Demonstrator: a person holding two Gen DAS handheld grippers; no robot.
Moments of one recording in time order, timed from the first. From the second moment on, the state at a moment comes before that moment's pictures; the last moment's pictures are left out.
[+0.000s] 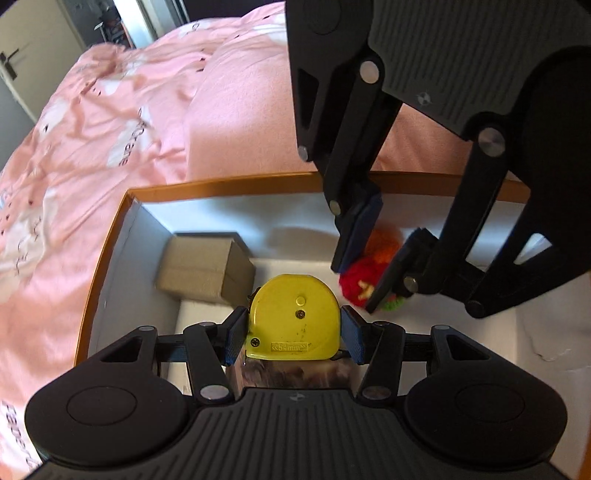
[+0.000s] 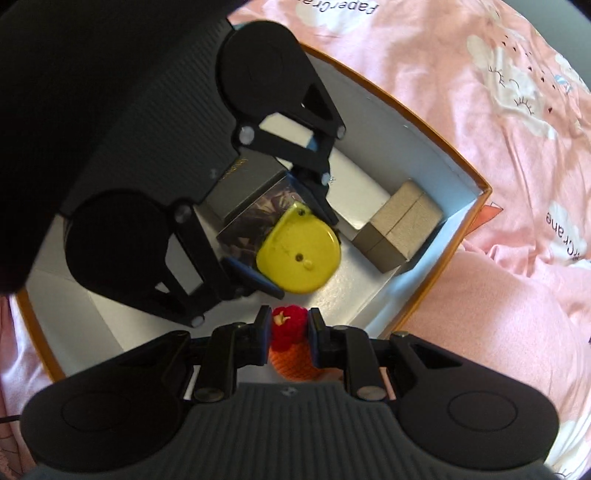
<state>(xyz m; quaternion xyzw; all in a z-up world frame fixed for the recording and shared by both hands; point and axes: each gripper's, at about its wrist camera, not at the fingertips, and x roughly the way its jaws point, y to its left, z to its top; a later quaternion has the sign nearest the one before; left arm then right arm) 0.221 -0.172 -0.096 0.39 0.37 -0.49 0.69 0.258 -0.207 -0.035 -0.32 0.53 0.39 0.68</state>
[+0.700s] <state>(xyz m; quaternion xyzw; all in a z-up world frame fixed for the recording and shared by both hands) 0.210 -0.161 -0.118 0.40 0.39 -0.45 0.69 0.248 -0.209 -0.041 -0.35 0.52 0.40 0.66</state>
